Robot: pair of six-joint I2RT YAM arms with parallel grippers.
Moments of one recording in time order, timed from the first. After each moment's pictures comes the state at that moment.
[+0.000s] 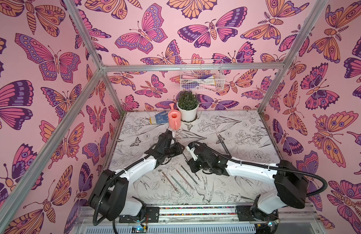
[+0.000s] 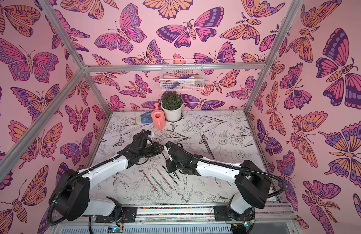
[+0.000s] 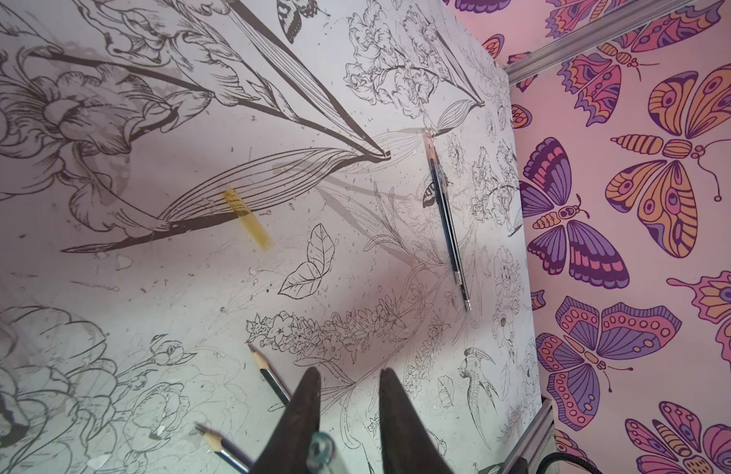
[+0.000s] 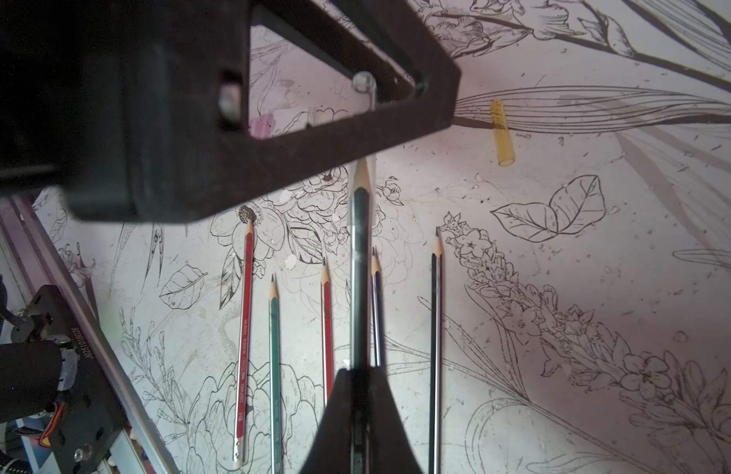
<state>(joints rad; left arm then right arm) -0.48 1.41 0.79 -0.05 0.29 -0.77 0.98 1.55 0.95 -0.18 -0.01 0.45</state>
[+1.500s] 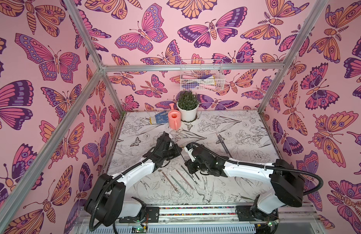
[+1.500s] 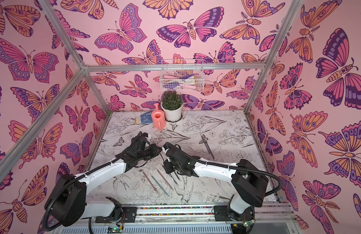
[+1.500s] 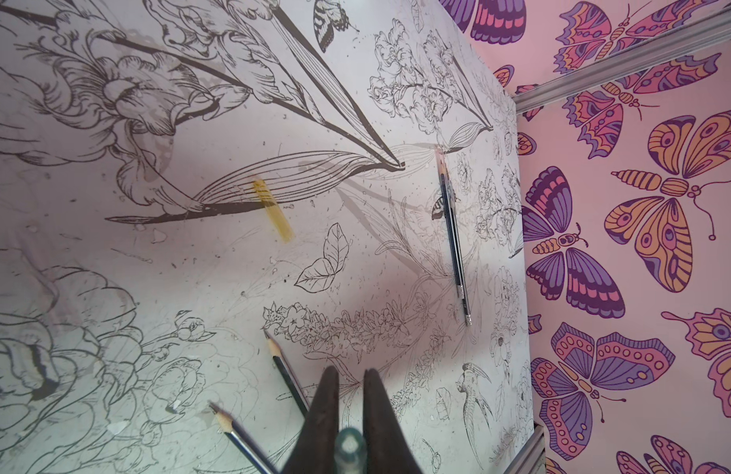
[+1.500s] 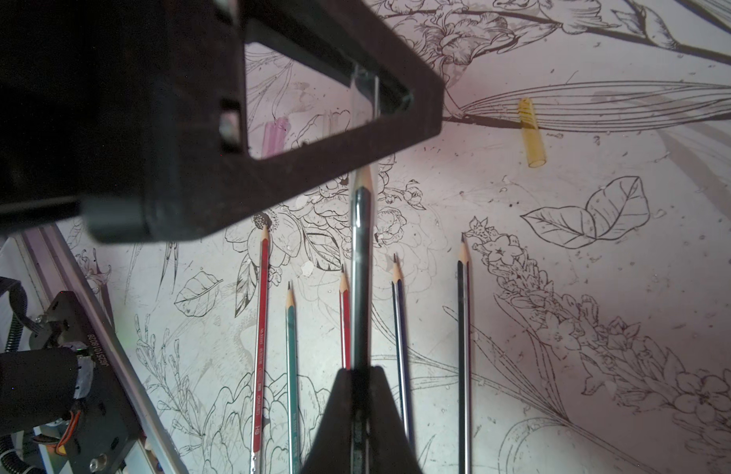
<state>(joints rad) -0.48 1.35 0.72 -0.03 0.23 -0.86 1.01 1.58 0.95 -0.13 -0.01 0.49</state>
